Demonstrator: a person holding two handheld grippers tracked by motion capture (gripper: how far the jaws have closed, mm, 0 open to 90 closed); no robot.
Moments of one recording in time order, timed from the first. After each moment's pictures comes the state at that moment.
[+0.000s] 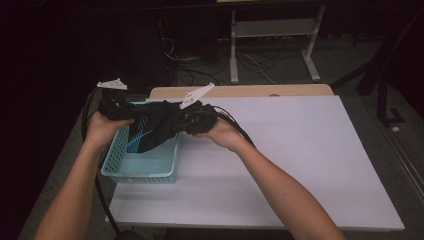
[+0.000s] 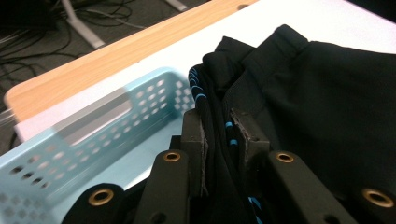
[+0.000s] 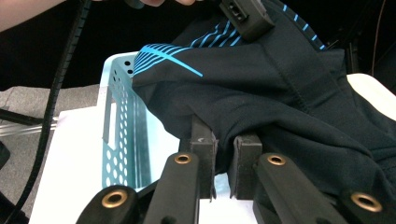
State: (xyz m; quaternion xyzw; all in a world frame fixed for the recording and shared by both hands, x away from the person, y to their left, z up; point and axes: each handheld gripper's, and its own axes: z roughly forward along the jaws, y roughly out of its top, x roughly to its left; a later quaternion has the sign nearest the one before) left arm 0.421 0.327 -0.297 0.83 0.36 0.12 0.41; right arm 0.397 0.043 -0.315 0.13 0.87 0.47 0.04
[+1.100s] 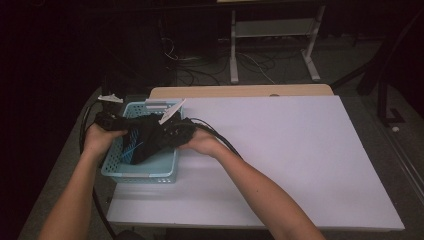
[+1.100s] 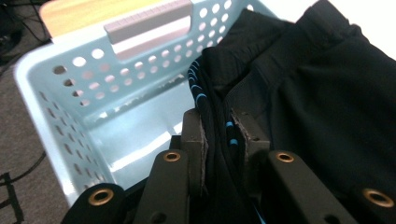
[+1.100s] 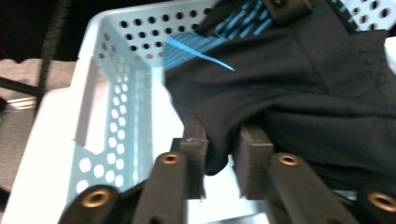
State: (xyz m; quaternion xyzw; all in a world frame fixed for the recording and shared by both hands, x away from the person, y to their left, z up) left arm 0.432 0.357 -0.354 0.83 0.43 0.10 0.35; right arm 0.407 0.101 -0.368 0.11 0.90 0.42 -0.01
